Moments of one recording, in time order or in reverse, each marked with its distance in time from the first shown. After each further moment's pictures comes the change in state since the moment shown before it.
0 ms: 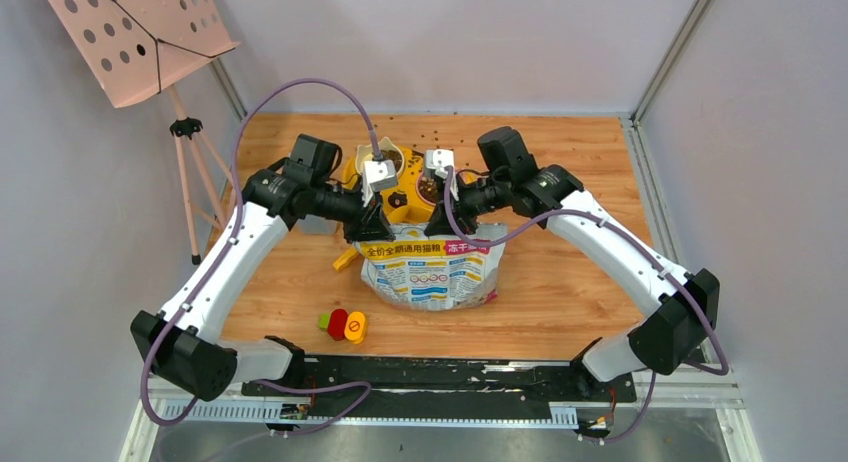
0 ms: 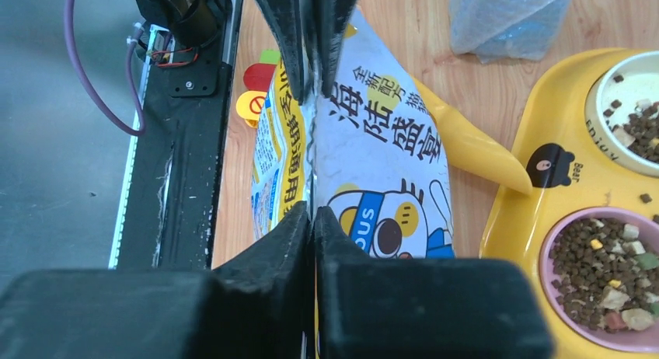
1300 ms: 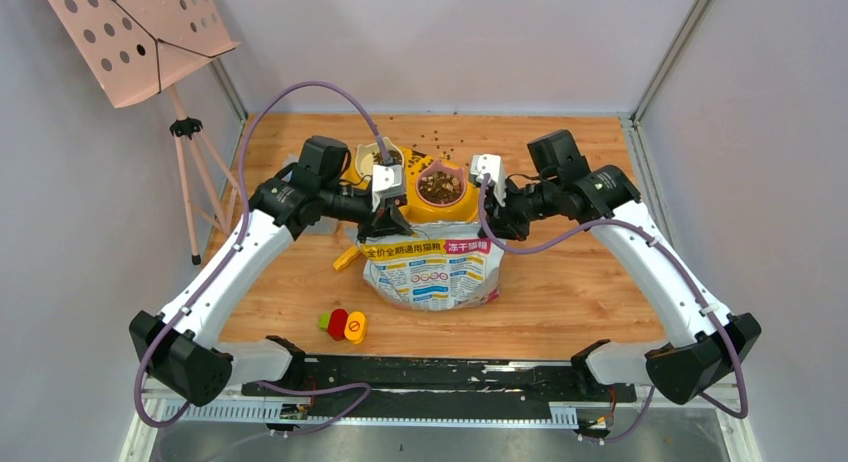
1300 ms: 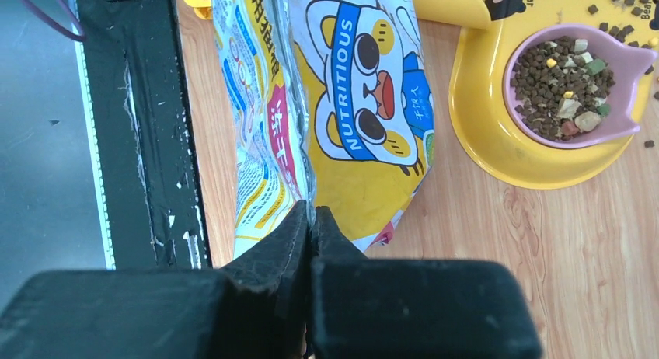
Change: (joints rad) left arm -0.068 -0.023 -0.047 0.208 0.074 0.021; right arm -0.163 -0.156 0.021 -0.385 0.177 -0.159
